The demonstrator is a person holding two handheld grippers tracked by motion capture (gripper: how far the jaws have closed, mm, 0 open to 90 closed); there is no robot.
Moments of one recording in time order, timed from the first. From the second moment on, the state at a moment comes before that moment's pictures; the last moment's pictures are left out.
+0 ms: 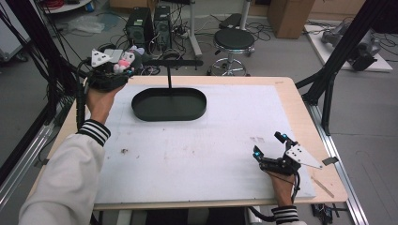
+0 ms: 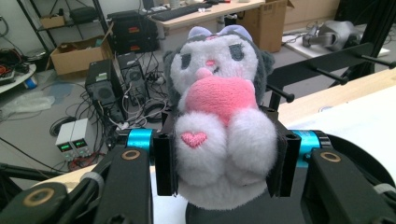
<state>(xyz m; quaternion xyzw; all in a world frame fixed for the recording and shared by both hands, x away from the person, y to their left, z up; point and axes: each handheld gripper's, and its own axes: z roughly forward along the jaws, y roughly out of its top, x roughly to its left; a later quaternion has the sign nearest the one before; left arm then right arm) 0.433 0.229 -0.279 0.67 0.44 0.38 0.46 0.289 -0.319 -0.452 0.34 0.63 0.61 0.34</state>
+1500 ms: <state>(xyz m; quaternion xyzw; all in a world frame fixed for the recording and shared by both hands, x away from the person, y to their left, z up) 0.434 0.255 -0.350 0.69 0.48 0.34 0.43 0.290 -0.319 -0.453 0.34 0.63 0.61 0.33</state>
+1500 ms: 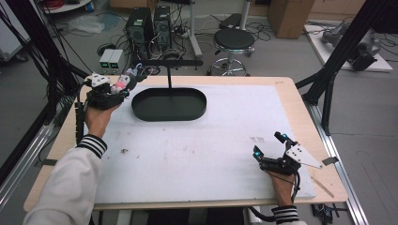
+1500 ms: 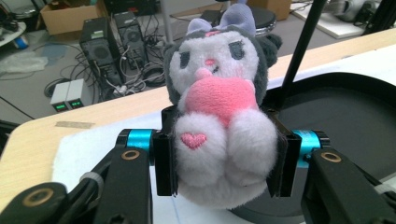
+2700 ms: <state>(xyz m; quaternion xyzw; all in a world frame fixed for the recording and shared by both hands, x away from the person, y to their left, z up) 0.327 0.293 -0.401 0.66 0.33 0.29 0.60 0.288 -0.318 -0.453 0.34 0.63 0.60 0.34</state>
